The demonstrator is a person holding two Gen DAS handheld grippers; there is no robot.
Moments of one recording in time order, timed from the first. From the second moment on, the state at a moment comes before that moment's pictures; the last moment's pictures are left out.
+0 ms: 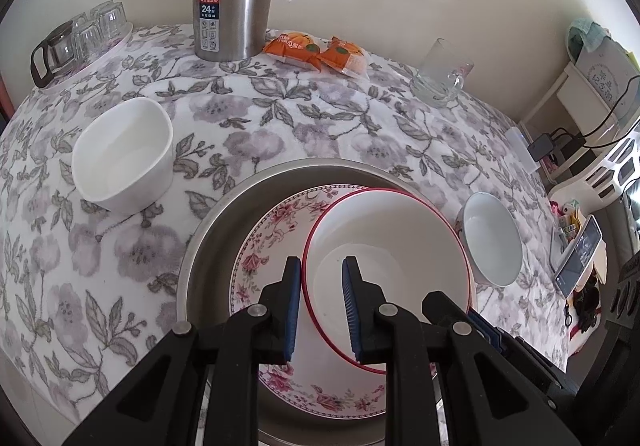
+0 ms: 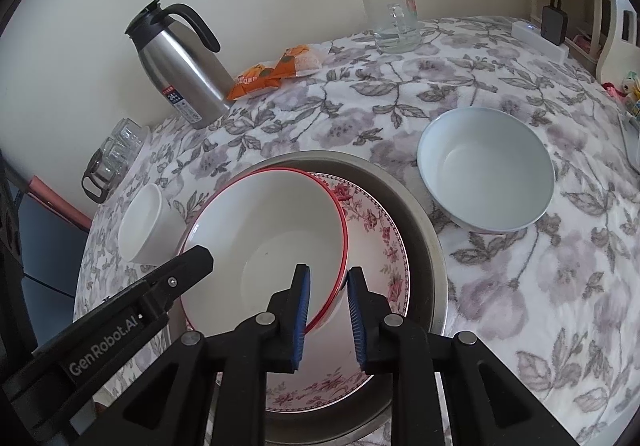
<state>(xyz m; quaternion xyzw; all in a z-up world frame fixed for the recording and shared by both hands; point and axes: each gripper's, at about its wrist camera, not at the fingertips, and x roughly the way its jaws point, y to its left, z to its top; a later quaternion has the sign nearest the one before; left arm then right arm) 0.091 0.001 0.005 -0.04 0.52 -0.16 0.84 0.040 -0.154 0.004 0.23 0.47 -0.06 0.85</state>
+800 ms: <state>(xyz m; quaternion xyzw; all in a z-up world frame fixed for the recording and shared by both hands) 0.097 0.007 0.002 -0.07 0.53 -0.17 0.83 0.038 -0.157 0.008 0.23 0.47 -0.07 0.85</state>
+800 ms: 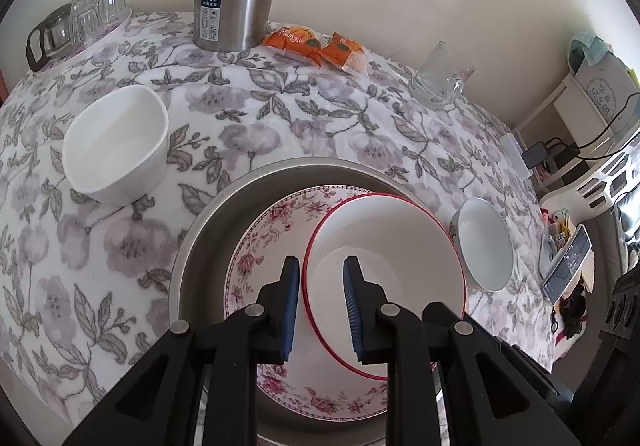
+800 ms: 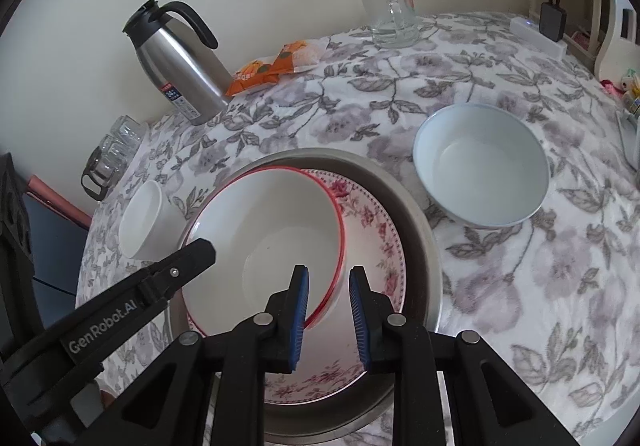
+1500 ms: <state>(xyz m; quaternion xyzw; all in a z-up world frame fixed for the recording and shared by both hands) 0.104 0.052 0.013 -0.09 0.53 -0.08 0.84 0.038 -0.152 0.028 0.20 0.43 -0.08 0.88</state>
